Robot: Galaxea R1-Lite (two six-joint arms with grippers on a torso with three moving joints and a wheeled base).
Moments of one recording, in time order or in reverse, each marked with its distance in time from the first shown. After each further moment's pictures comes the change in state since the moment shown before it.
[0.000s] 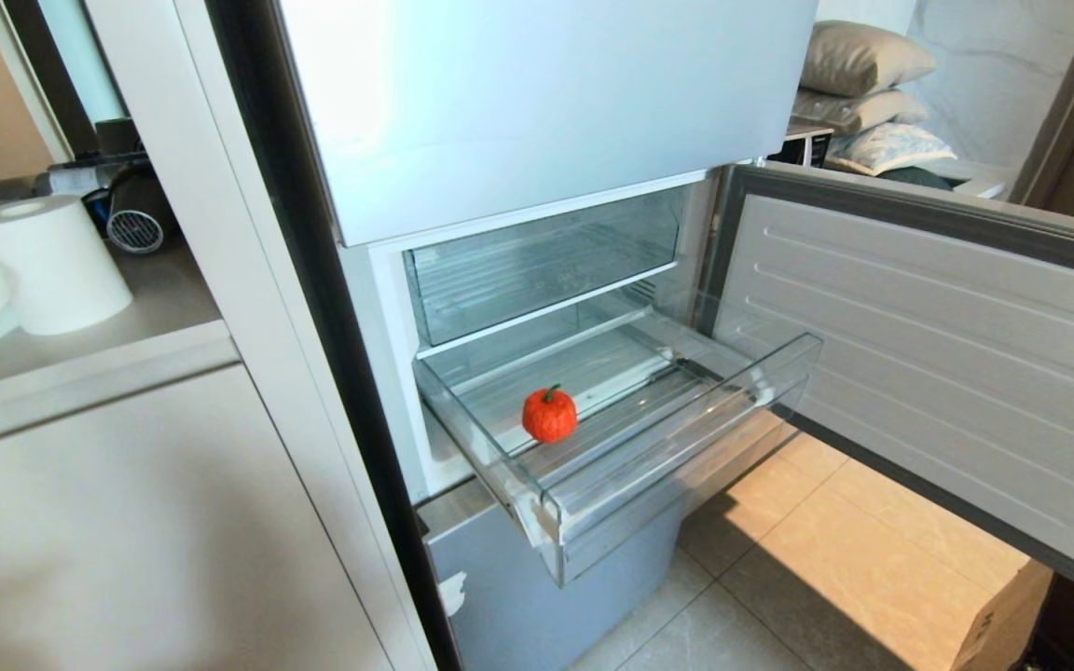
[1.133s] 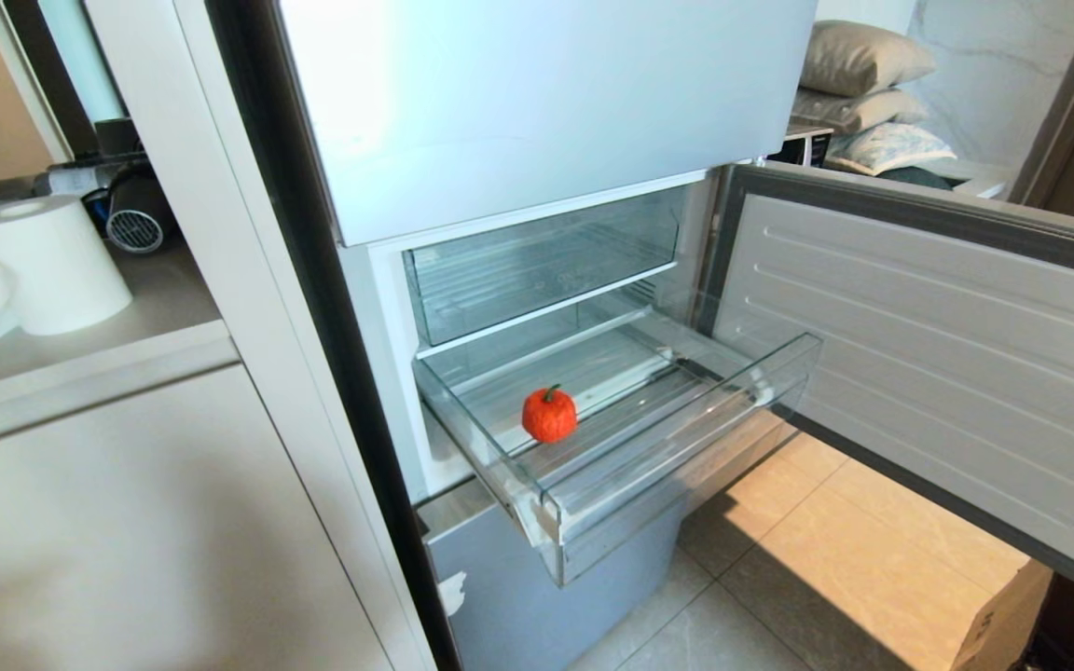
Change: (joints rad) left arm 0.000 0.000 0.000 0.000 0.000 0.000; right arm -0.041 0.072 -0.080 0.009 -0.001 -0.026
